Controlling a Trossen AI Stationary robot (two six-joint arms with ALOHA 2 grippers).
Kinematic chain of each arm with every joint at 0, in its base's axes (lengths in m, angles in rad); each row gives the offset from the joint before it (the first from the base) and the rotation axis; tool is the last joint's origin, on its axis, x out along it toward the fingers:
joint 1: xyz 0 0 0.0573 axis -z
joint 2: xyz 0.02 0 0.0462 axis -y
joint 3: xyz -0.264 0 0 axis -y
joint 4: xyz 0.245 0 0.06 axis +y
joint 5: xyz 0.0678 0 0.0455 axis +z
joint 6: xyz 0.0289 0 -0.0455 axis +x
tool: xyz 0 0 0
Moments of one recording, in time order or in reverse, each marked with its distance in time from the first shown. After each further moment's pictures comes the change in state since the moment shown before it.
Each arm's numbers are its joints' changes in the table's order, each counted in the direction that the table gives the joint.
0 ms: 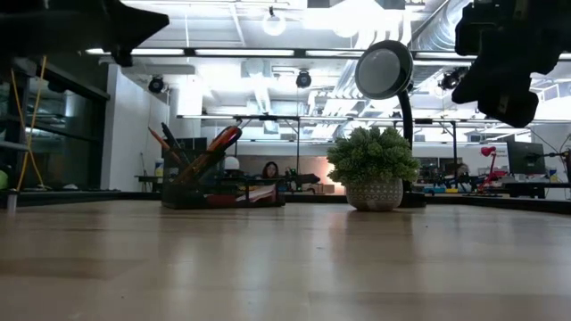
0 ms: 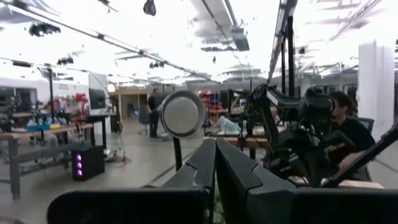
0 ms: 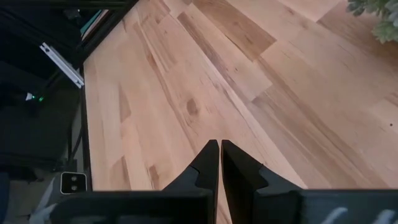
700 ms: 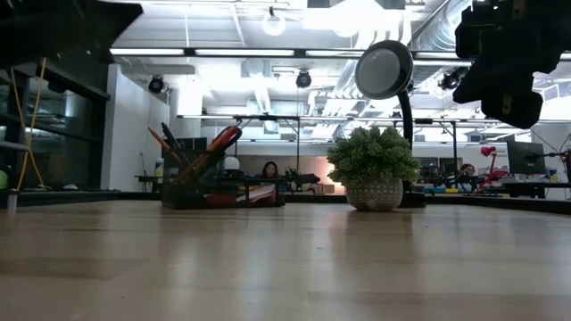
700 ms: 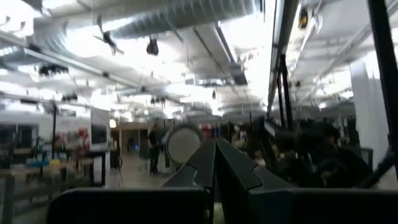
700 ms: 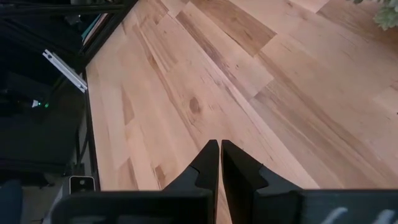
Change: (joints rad) left arm 0.000 0.320 -0.108 0.053 -0.018 0.041; right arm 0.002 0.000 0.000 0.000 0.009 0.054
